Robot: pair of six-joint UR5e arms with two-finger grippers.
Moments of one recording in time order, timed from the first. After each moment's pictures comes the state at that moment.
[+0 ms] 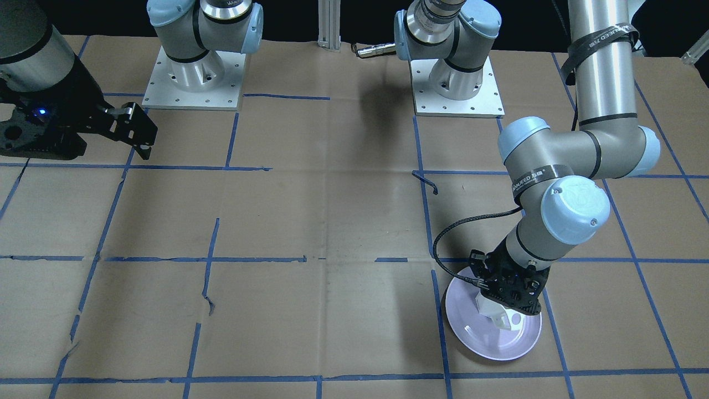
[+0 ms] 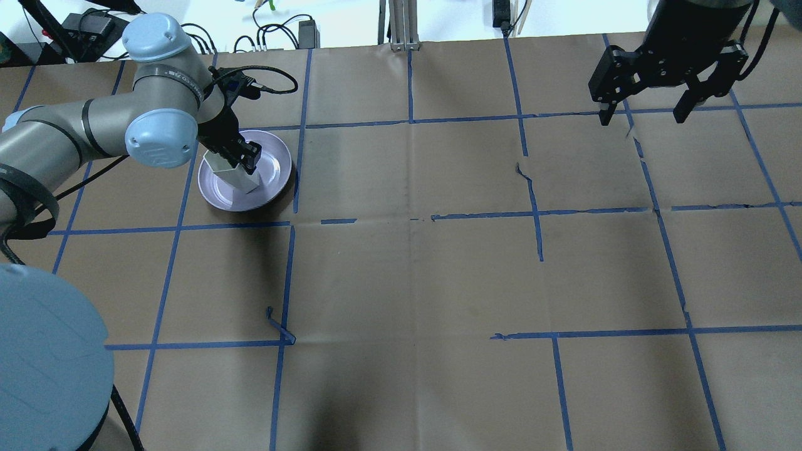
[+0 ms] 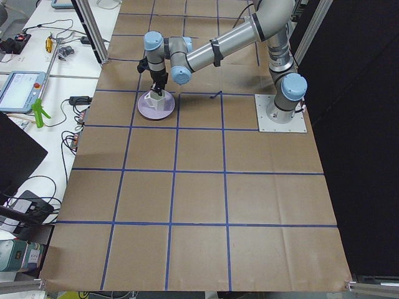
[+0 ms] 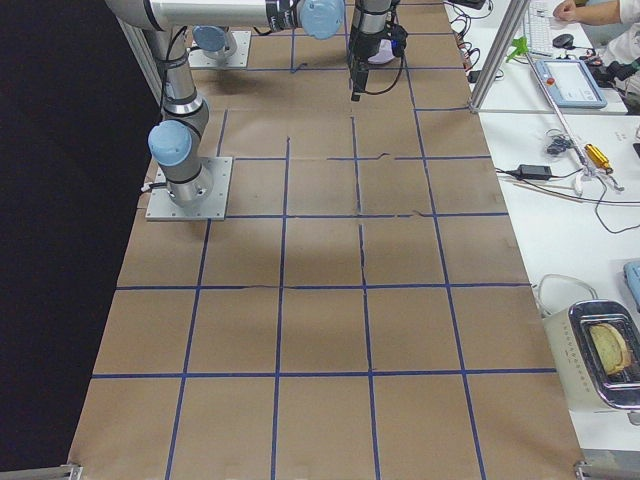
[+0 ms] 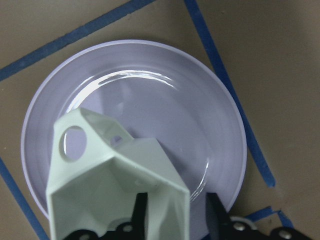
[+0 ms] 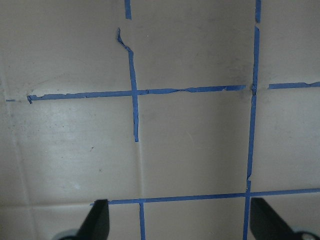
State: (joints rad) left arm -1.45 -2.02 -1.64 -1.04 1.58 0.56; right arm 1.47 -1.48 1.43 -1.44 -1.60 -0.06
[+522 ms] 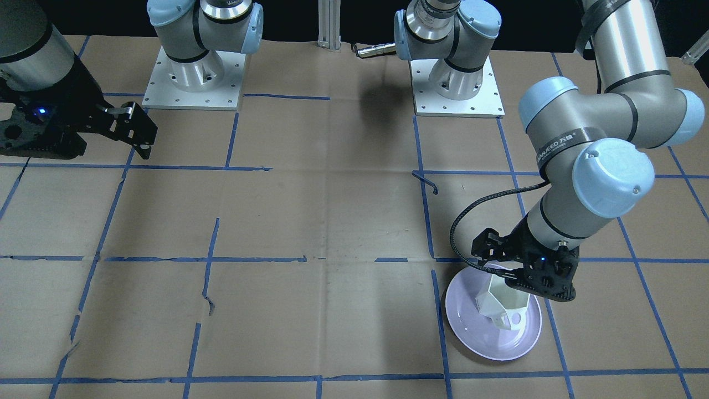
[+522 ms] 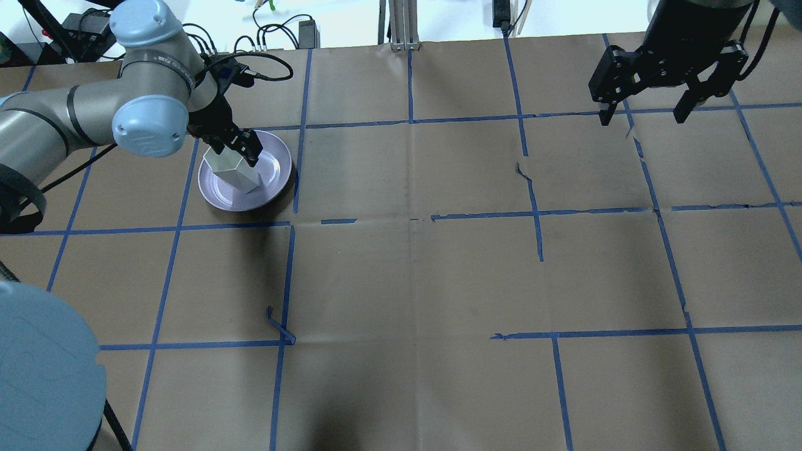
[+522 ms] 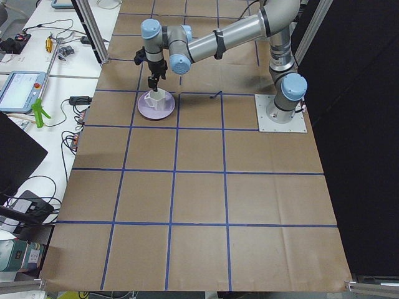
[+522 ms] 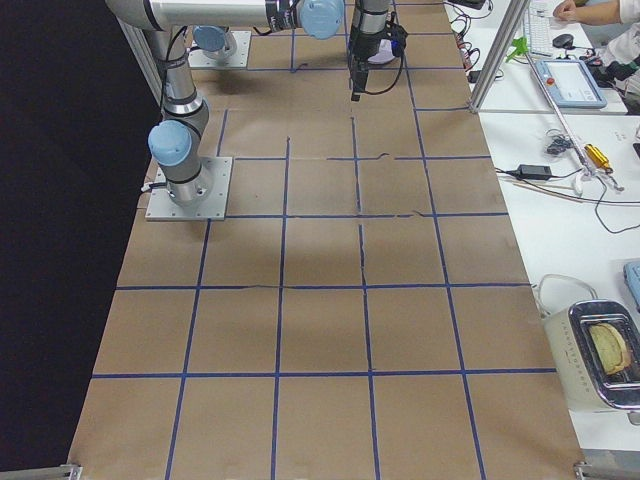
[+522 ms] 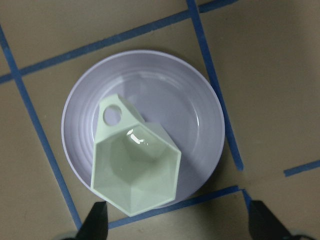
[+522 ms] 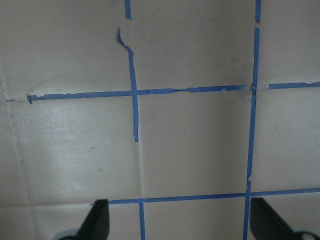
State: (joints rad) left arm -1.46 -1.93 -1.48 -1.30 1.59 0.38; right arm 1.47 -1.48 1.43 -1.44 -1.60 -0.06
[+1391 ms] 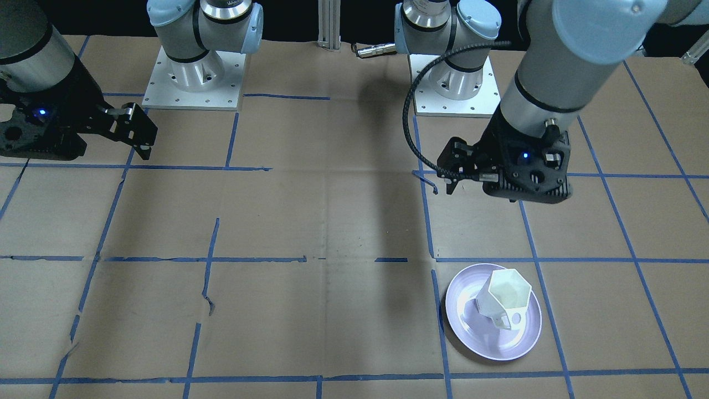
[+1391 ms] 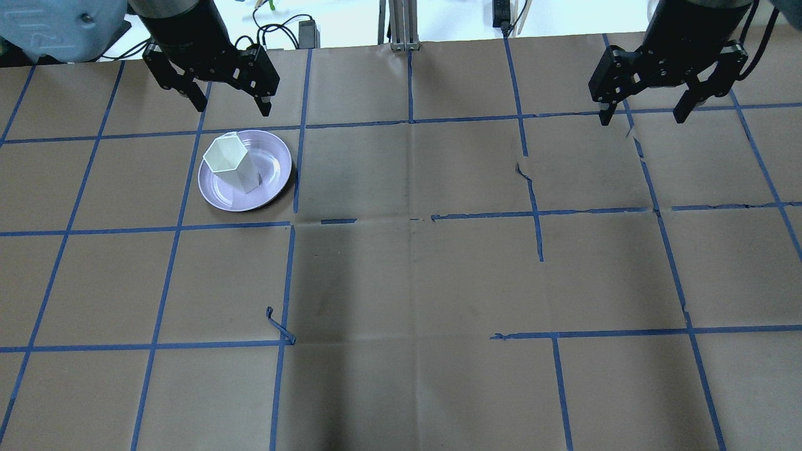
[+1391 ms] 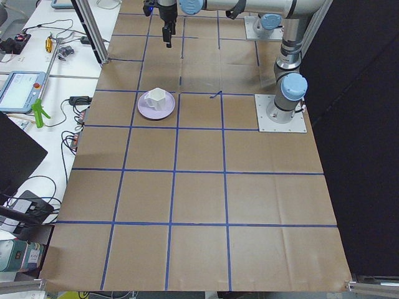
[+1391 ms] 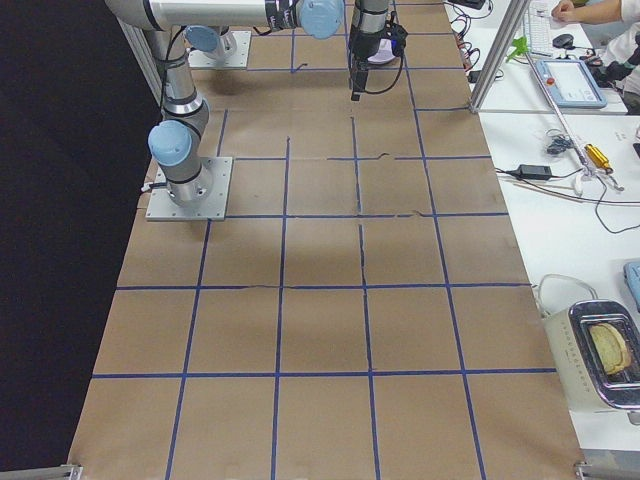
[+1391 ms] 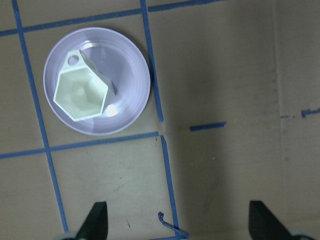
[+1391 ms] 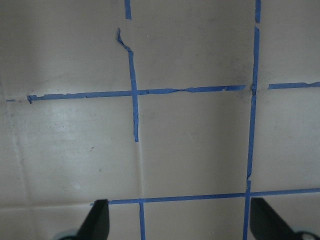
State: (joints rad) left arm -1.60 -1.72 -1.40 -1.60 1.58 0.11; right arm 1.47 -1.48 1.43 -1.44 -1.60 -0.06
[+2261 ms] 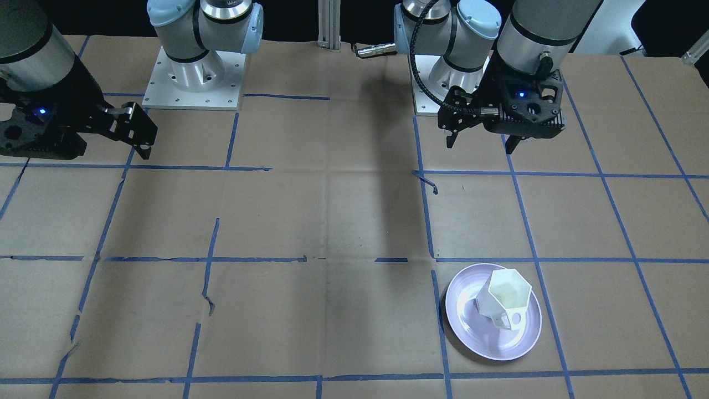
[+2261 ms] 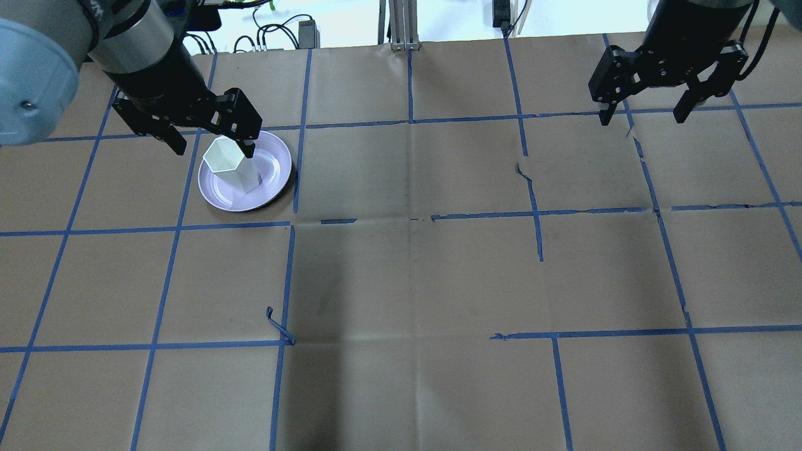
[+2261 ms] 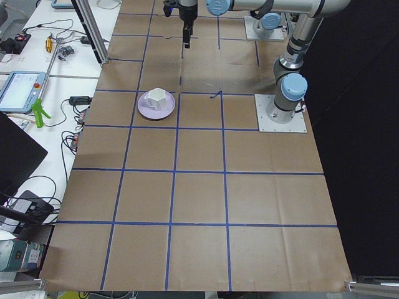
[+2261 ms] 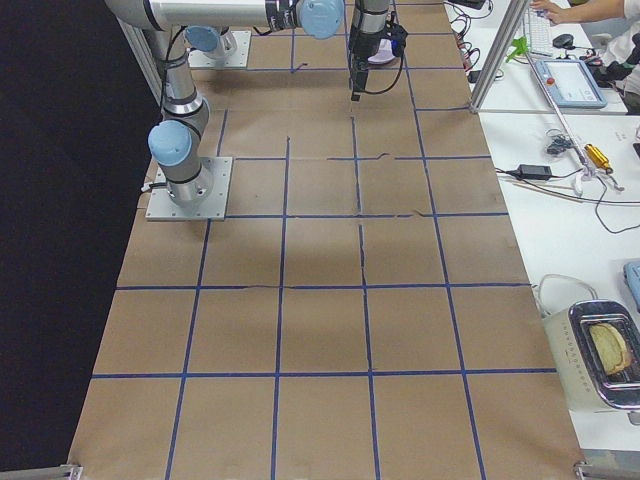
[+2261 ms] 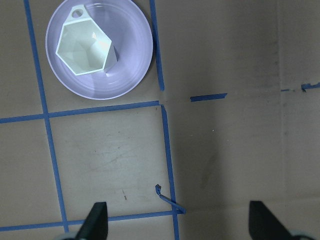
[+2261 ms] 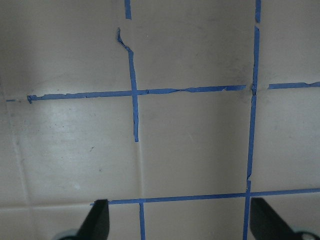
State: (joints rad) left arm -1.57 -1.59 -1.54 -1.58 1.57 0.10; right arm 1.47 -1.48 1.43 -1.44 -1.60 -0.06
